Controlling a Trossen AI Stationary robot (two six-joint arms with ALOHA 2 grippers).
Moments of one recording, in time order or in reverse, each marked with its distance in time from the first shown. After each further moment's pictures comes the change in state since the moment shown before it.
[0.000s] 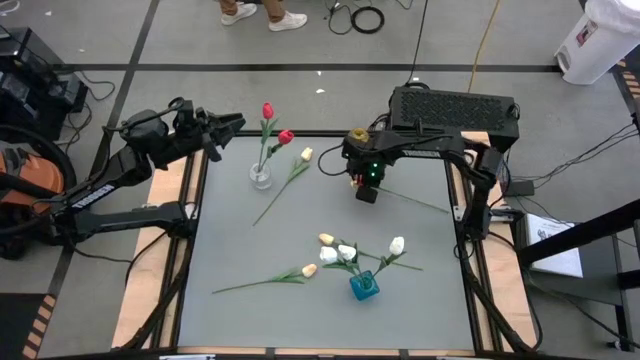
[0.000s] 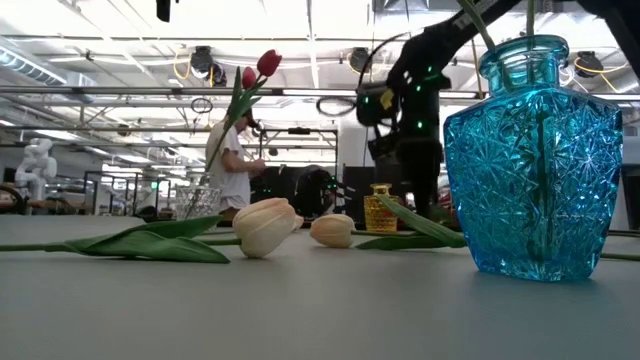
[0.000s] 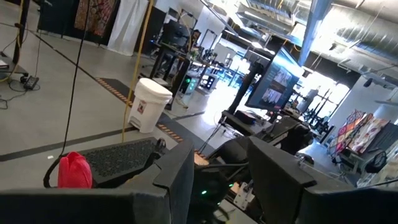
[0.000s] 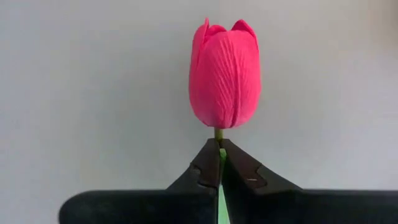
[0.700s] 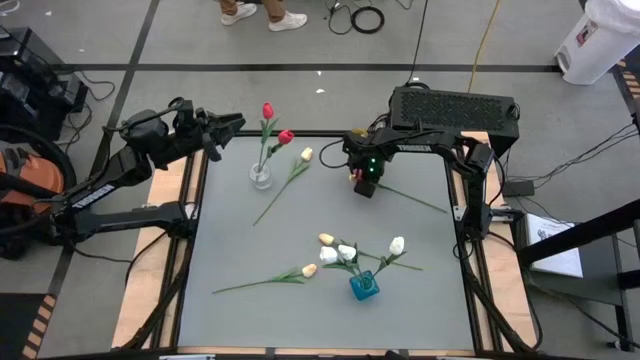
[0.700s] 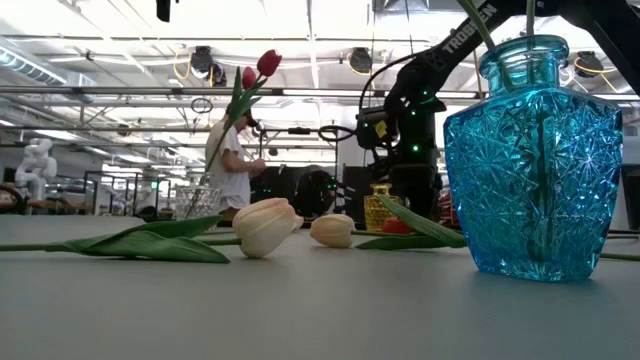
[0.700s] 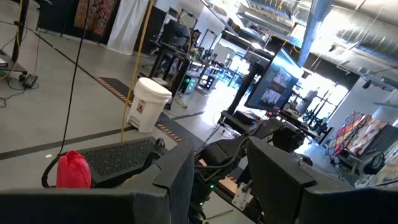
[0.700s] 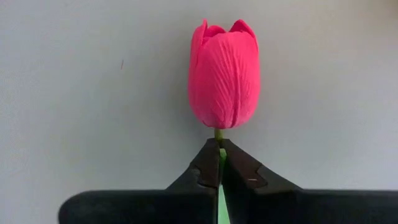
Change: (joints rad) left arm 0.000 0.000 0.000 0.001 0.000 -0.010; right arm -0.080 0.092 0.000 0.058 0.005 0.025
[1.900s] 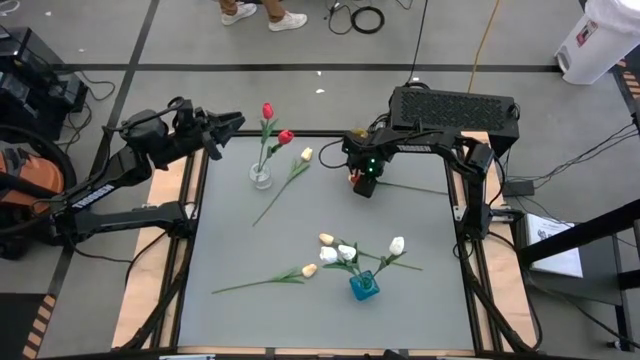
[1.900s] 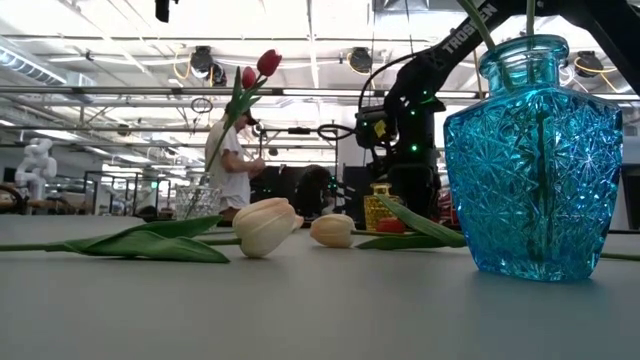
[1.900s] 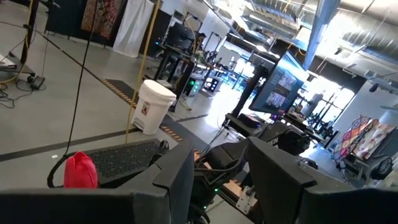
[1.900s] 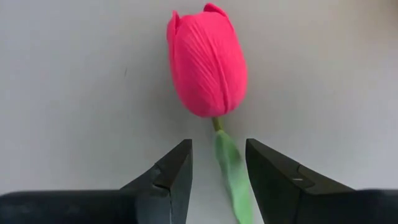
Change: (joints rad) left arm 0.000 0.000 0.000 0.001 -0.025 -0.001; right arm 0.001 0.000 0.000 0.017 -0.001 0.004
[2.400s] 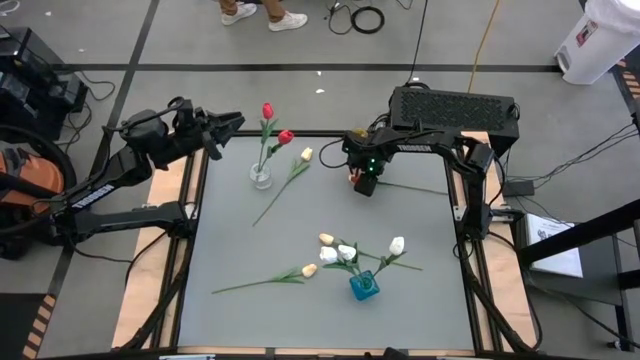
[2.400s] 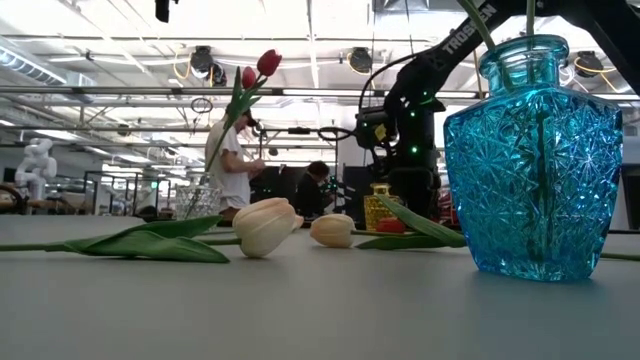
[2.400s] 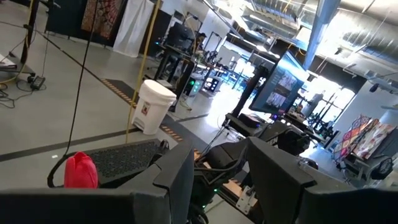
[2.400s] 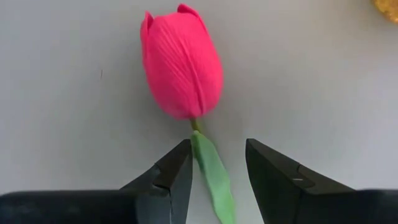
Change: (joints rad) left arm 0.000 0.000 0.000 0.000 0.000 0.000; right arm -0.003 0.000 0.000 0.005 0.049 -0.004
